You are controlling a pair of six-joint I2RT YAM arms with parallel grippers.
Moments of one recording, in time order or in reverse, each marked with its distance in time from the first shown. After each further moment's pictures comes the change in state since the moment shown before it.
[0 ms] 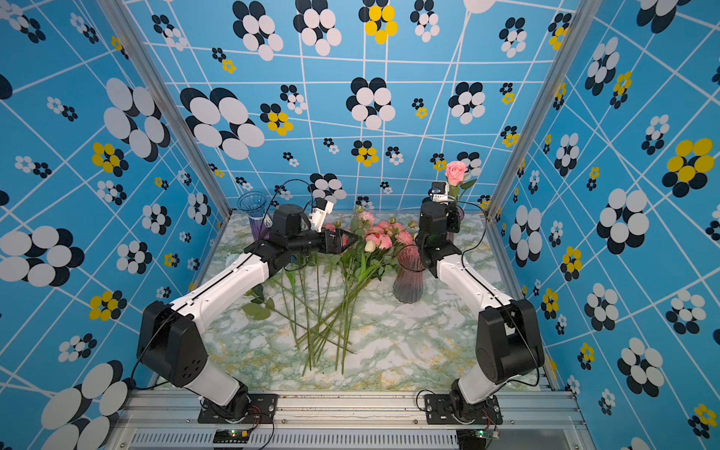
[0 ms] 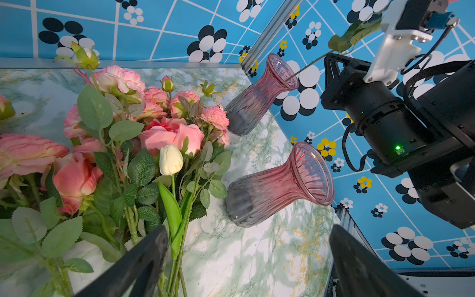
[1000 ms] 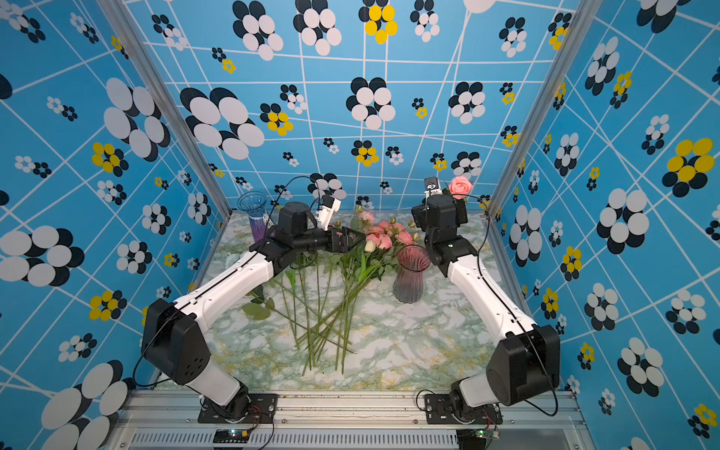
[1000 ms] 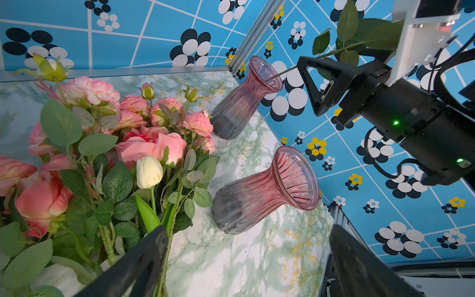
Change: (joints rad) left arm -0.045 0.022 0.048 0.007 -0.001 -0.004; right arm 0.016 -0.134 0.144 -0.436 -0.388 -0.050
